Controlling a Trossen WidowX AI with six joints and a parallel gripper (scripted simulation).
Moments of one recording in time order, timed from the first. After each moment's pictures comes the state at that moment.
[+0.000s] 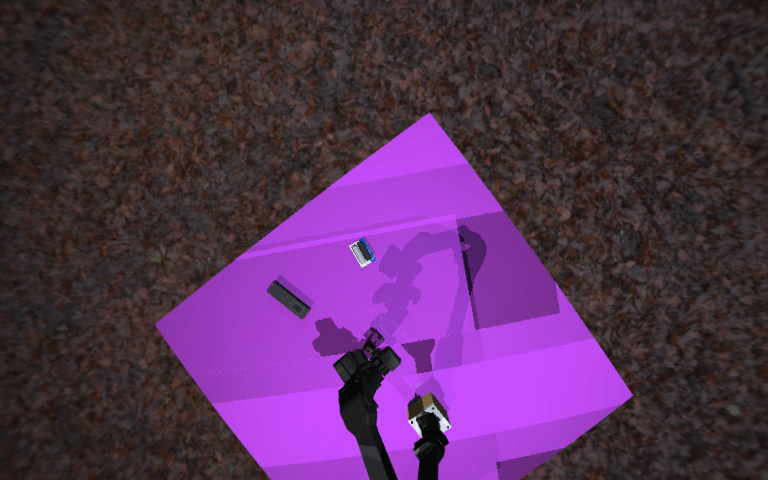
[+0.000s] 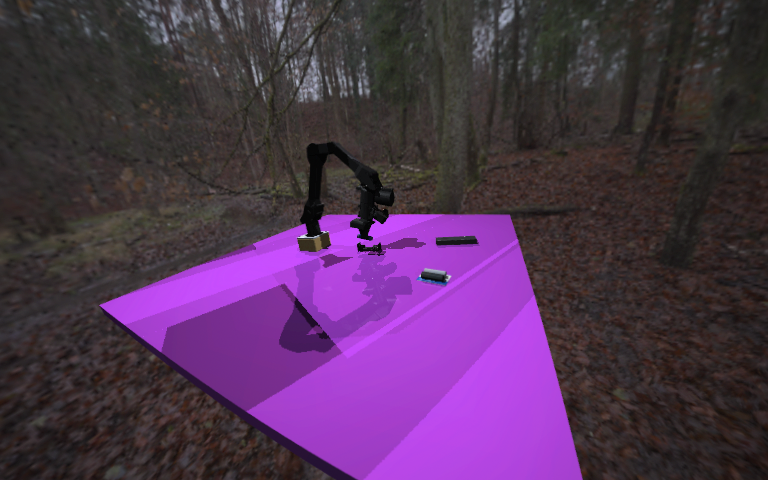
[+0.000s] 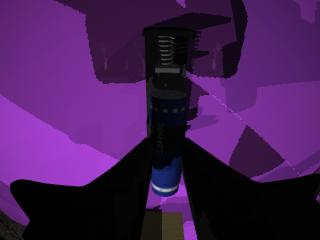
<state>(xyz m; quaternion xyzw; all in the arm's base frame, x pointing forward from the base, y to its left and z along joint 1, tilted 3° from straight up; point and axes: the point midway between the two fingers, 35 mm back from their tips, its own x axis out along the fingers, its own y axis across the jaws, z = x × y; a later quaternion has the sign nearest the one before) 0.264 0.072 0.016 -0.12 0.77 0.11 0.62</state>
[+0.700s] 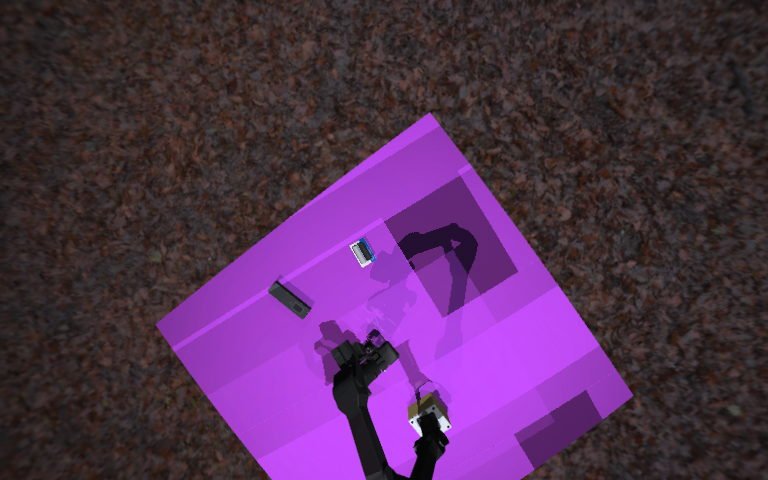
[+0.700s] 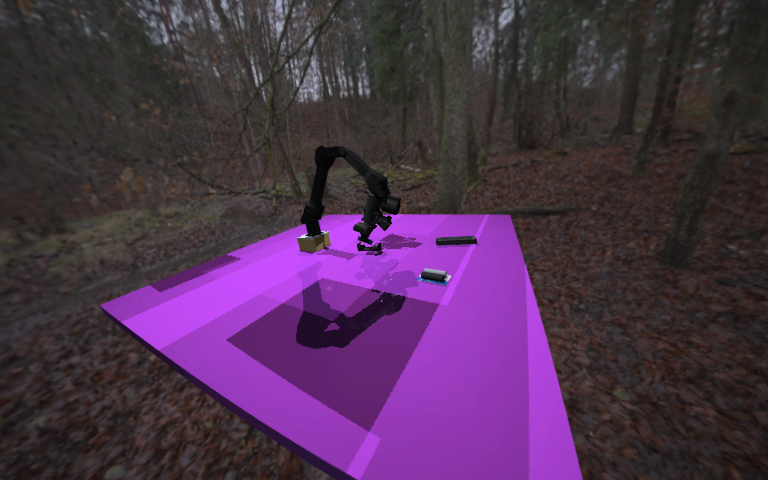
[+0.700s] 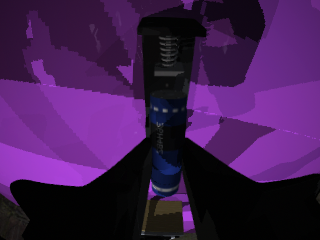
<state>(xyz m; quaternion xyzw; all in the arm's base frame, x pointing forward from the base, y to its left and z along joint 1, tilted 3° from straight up) 0.267 0.072 0.002 -0.13 0.81 0.11 0.56</state>
